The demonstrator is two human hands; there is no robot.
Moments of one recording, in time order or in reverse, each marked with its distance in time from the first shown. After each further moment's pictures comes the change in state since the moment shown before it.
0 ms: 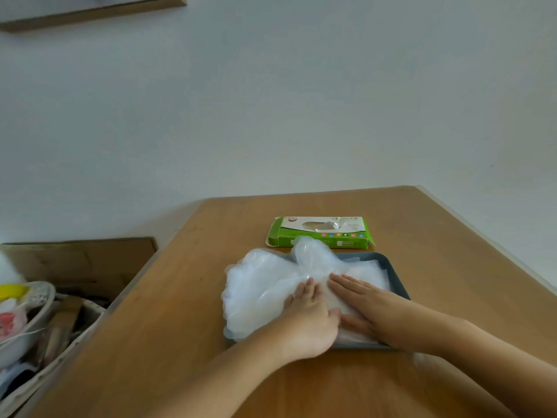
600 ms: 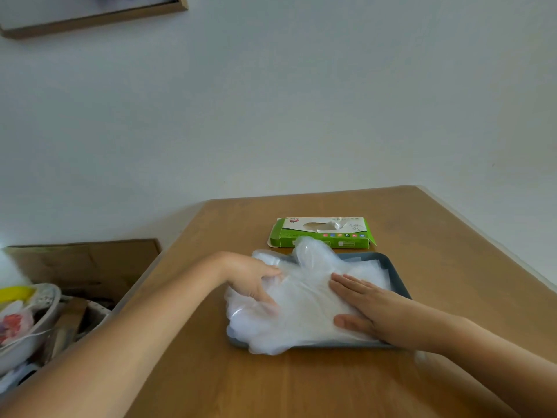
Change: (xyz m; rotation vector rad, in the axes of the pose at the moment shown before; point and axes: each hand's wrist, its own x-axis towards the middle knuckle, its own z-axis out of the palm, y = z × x) left_hand 0.018 -0.075 -0.091 0.365 -0.273 -0.040; right_hand -0.001 -0.004 -0.003 0.044 -0.037 0.059
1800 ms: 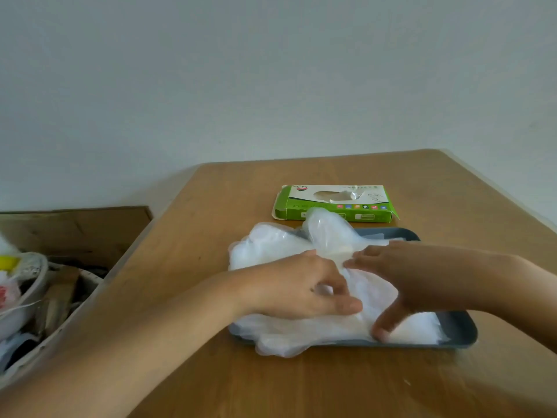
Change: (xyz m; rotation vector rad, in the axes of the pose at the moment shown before) left_hand 0.001 0.040 0.031 -0.340 0.236 0.521; right_hand 0.016 -0.016 -0.048 -0.276 -0.218 0.053
